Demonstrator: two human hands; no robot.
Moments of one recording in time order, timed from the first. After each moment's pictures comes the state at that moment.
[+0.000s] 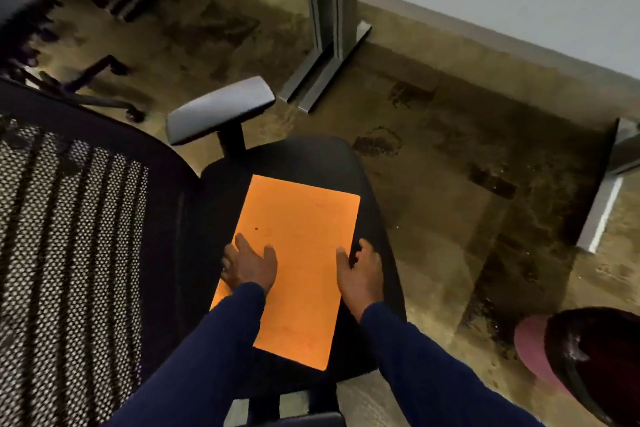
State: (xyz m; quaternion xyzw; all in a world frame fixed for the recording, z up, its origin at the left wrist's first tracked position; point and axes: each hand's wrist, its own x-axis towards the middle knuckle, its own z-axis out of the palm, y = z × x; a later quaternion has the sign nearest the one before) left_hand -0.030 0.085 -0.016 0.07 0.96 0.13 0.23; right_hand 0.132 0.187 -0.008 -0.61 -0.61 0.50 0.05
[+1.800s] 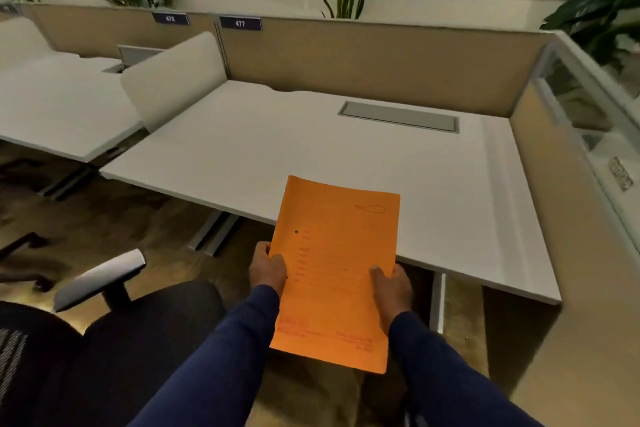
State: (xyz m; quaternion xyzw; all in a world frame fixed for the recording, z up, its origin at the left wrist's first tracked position) left_hand 0.266 0.386 0.290 0.18 0.81 0.47 0.29; right_hand 0.476 0.442 0.289 -0.63 -0.43 0.57 0.31
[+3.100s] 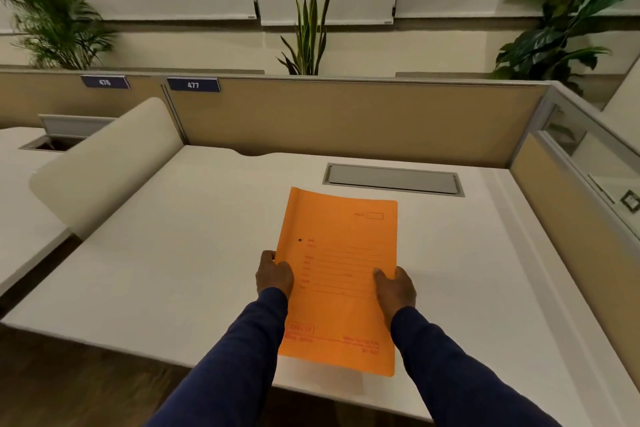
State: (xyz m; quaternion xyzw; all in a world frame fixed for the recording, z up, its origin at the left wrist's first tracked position) left_hand 0.108 0.701 0.335 0.25 0.82 0.41 0.32; right_hand 0.328 0.726 0.339 -0.68 -0.44 0.50 0.32
